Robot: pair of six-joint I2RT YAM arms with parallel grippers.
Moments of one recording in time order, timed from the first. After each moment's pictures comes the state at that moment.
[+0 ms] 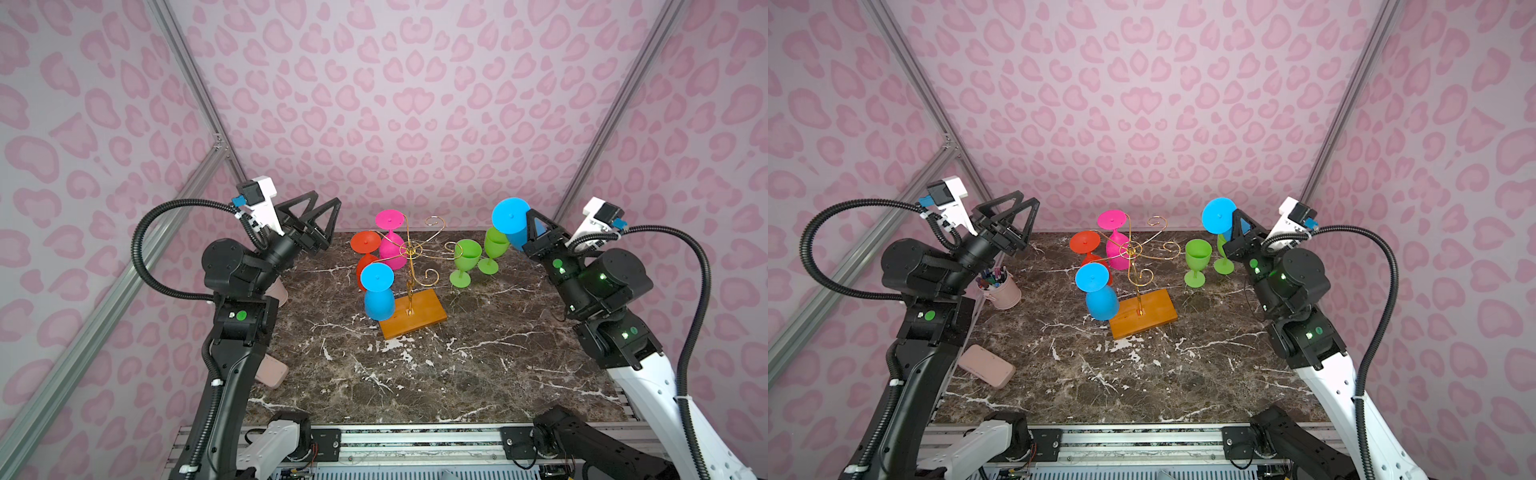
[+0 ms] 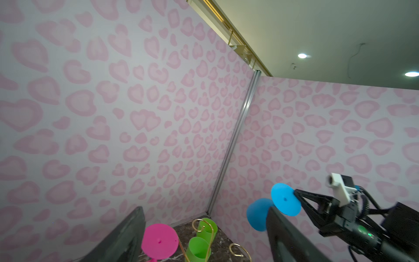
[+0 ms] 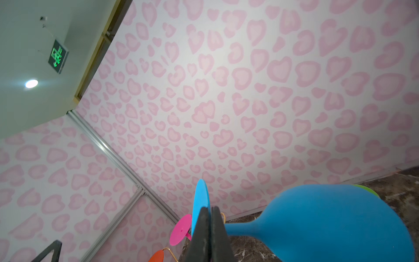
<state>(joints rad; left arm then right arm) -0.09 1.07 1.31 0.16 0.65 -0.63 0.43 0.98 1.29 -0.13 0.13 0.63</state>
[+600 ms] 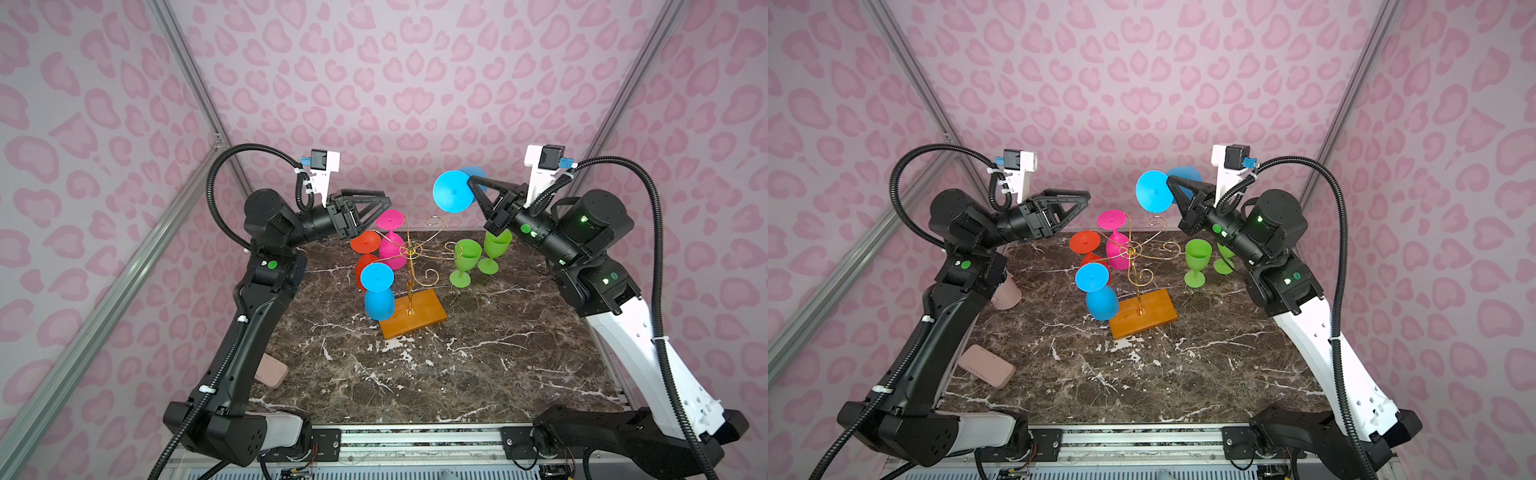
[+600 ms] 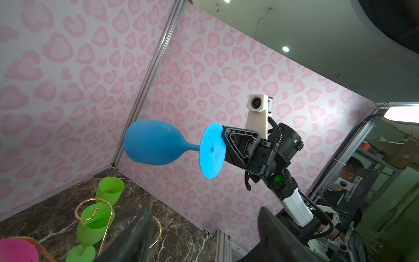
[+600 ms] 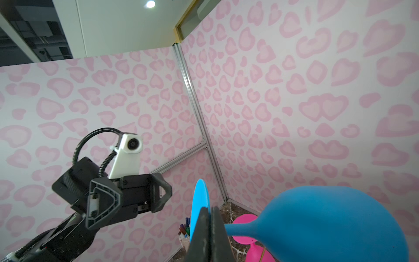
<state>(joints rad) -0.27 1.36 1.57 0.17 1.02 -0.84 0.54 1.29 1.68 -0.15 -0.31 0.40</state>
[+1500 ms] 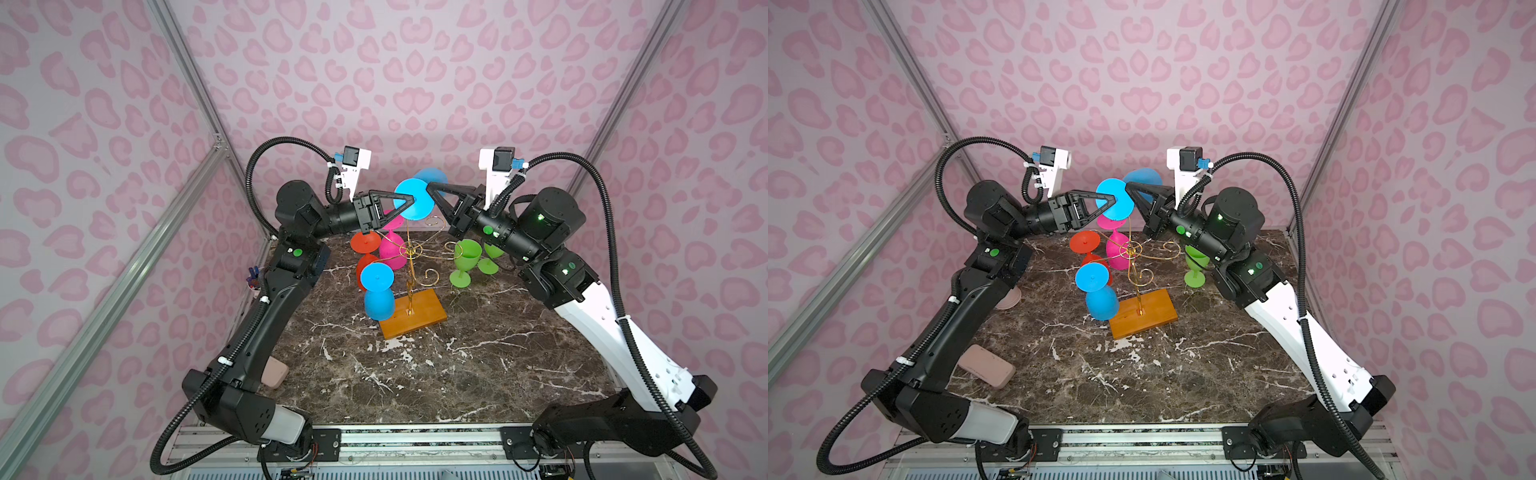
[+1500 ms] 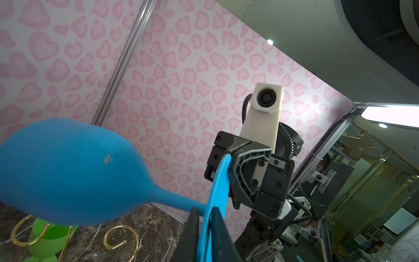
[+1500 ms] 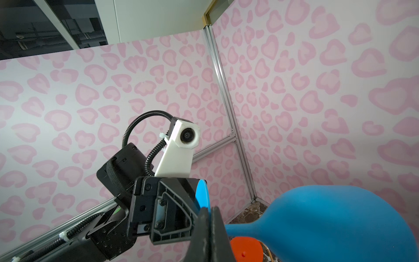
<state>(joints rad) -0.38 1.47 1.65 0.22 1.04 -0.91 0.67 1.39 1.71 -0.07 -0.31 0.41</state>
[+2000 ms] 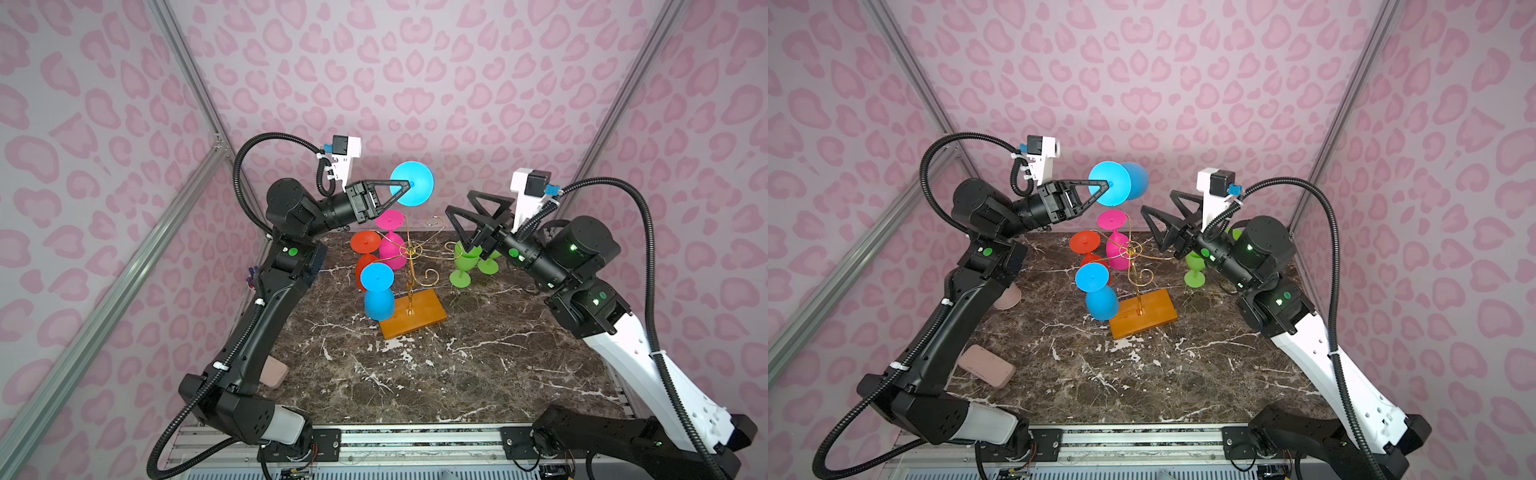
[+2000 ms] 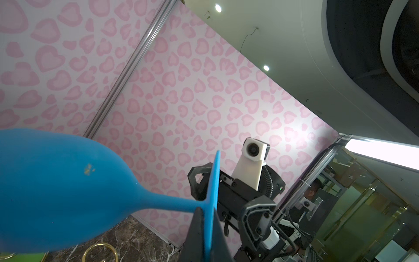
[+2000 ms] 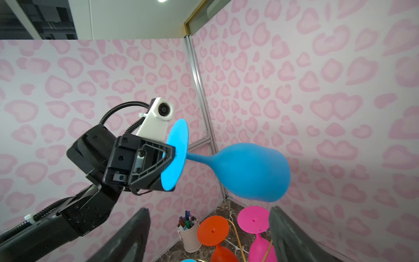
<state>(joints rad) -0.38 1.46 1.69 0.25 0.93 -1.08 0.65 1.15 1.43 -0.05 -0.17 0.26</state>
